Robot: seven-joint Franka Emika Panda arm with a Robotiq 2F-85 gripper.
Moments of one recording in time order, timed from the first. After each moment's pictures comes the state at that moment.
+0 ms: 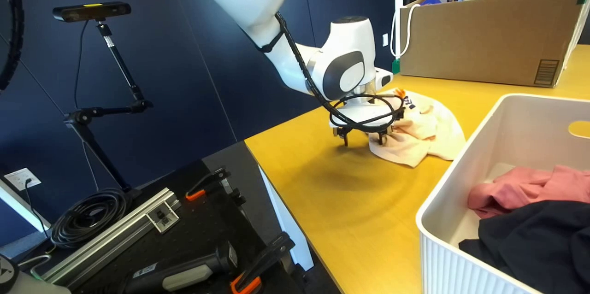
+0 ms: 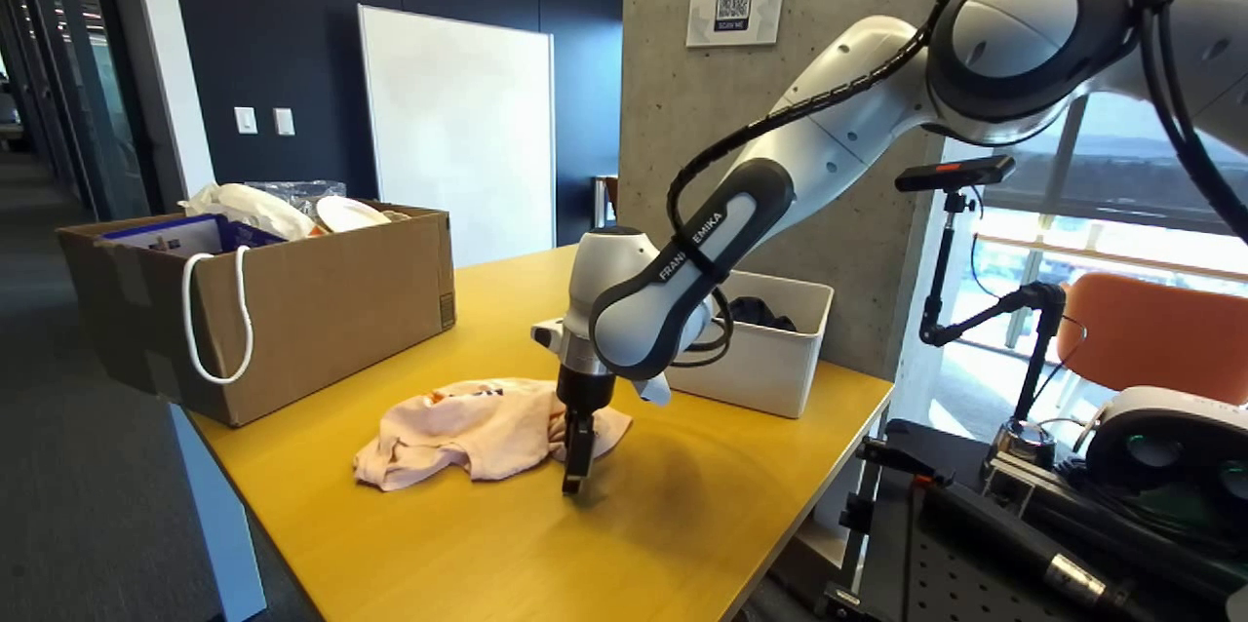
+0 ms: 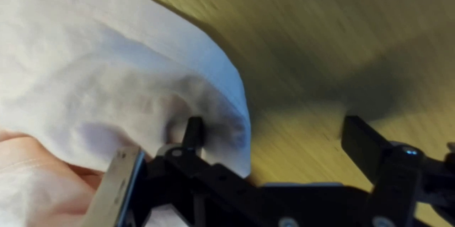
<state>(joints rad) -0.16 1.05 0.22 -1.52 -0.21 2.67 -0.58</state>
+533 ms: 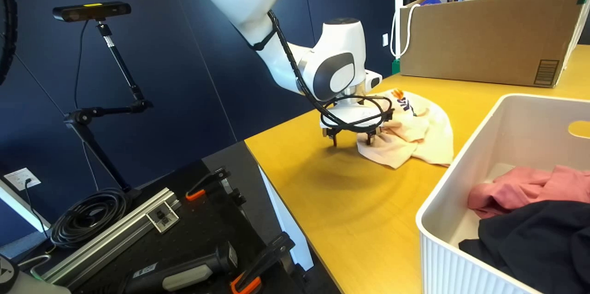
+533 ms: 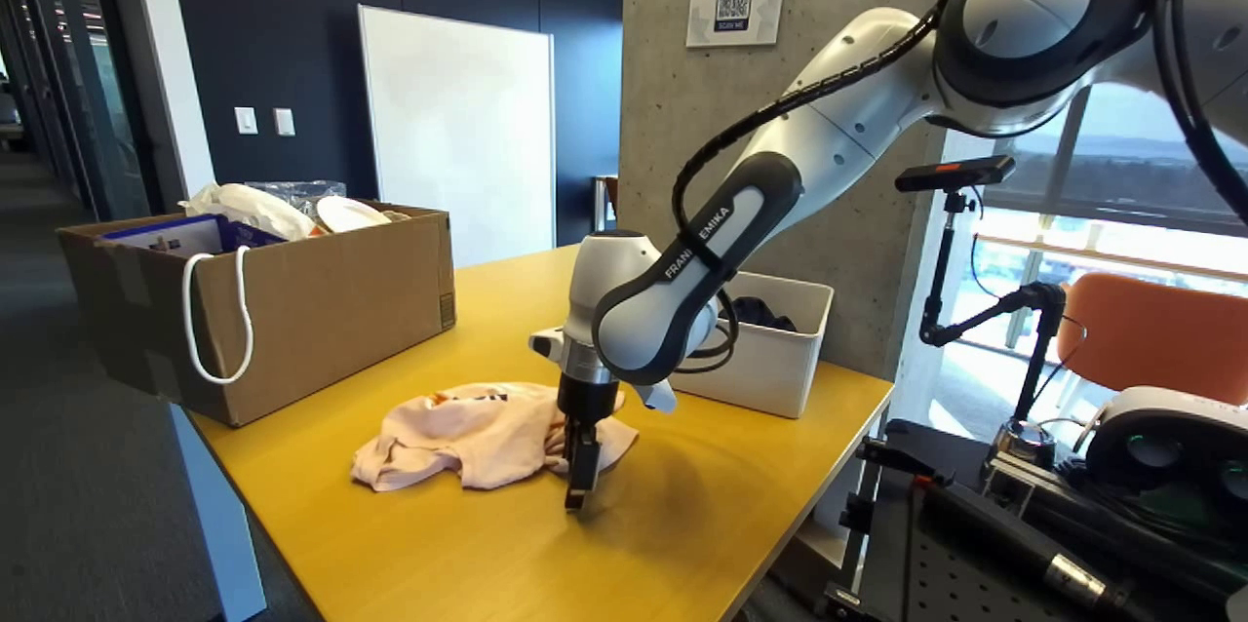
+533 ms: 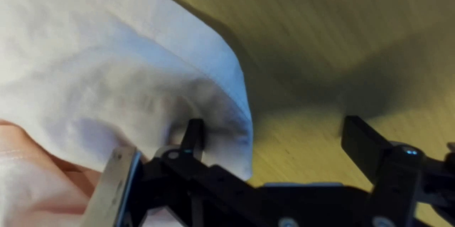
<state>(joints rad) -0.17 1.02 0.26 -1.59 -0.21 2.67 -0.61</state>
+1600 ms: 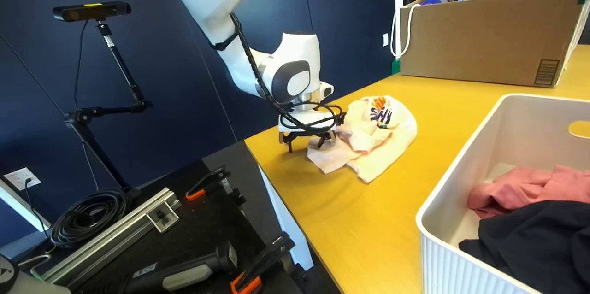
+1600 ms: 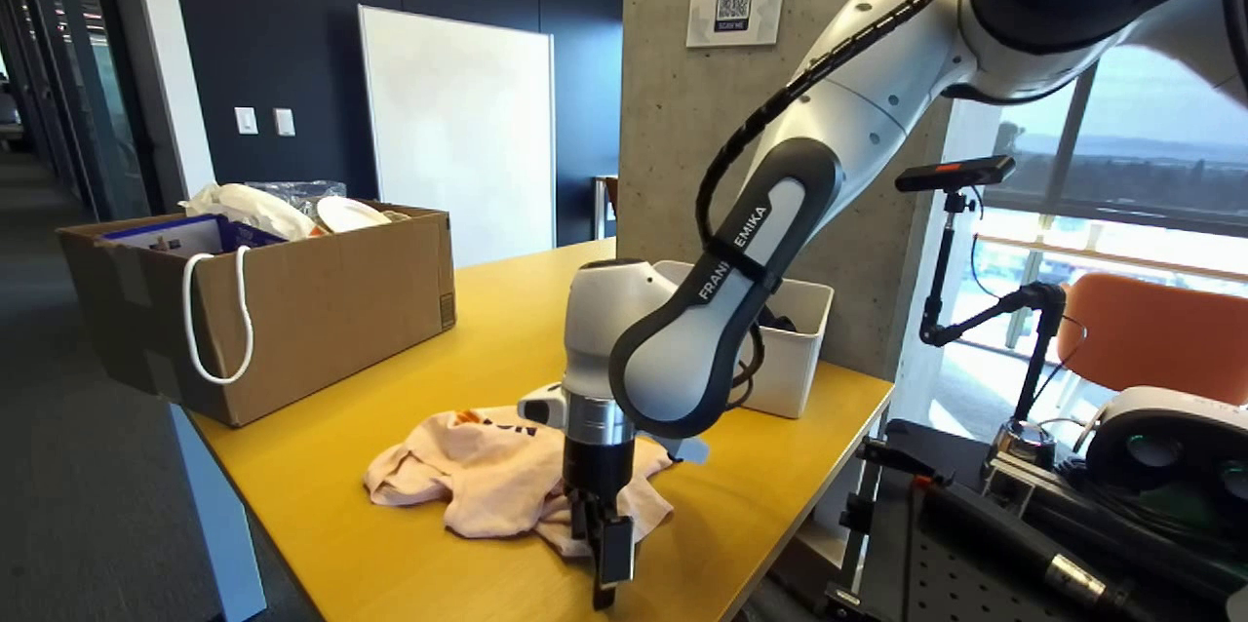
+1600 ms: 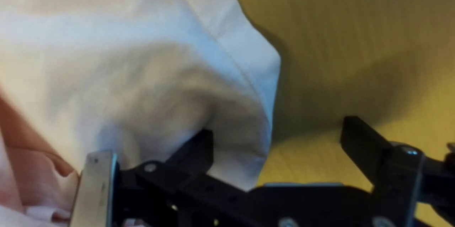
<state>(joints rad) -0.11 0.92 0.32 -1.83 -0.21 2.67 -0.65</state>
